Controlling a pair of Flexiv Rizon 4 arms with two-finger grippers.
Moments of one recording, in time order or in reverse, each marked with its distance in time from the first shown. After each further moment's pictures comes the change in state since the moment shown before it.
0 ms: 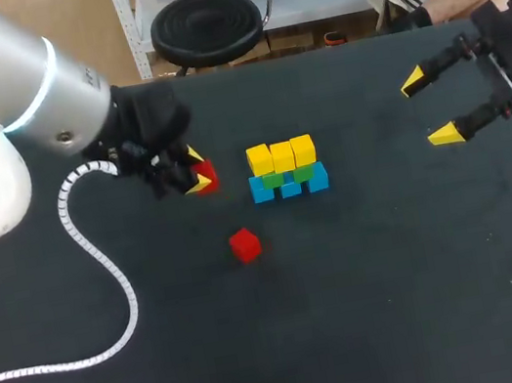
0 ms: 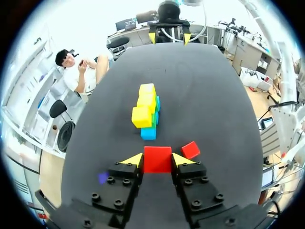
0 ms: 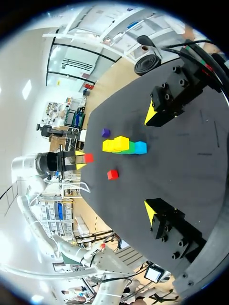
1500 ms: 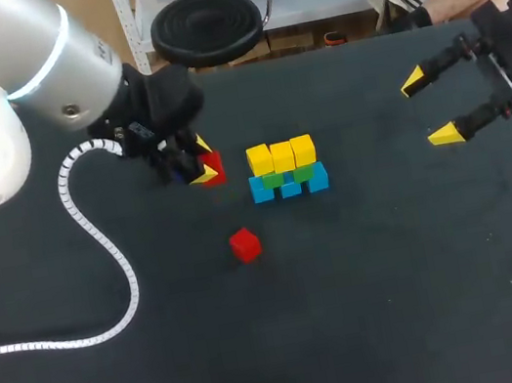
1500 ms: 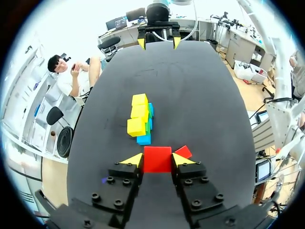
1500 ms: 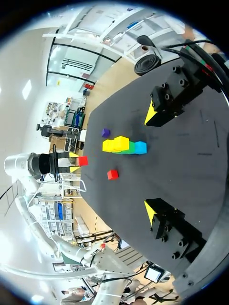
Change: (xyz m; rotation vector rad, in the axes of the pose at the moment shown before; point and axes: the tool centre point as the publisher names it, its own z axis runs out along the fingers) left arm -0.020 -0.008 -0.015 0.041 0.050 0.056; right arm 0.000 0.000 0.000 0.000 0.000 0.000
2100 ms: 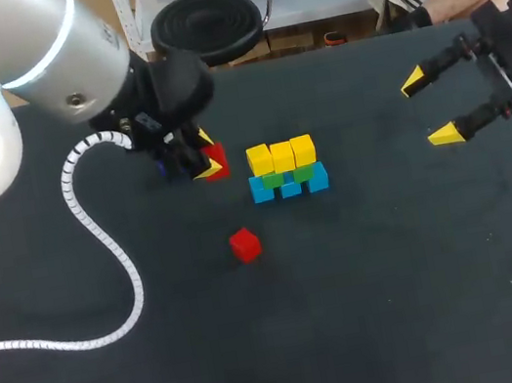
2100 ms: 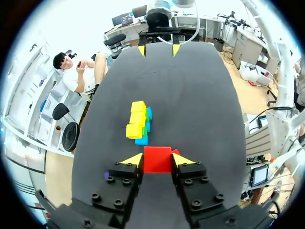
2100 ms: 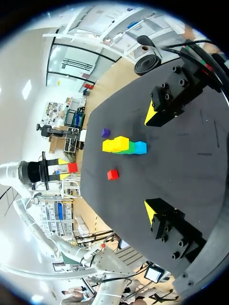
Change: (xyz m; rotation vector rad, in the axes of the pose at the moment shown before) left arm -0.029 -0.024 -0.034 -0.047 0.045 -0.041; right arm 0.000 0.000 0.000 0.000 0.000 0.000
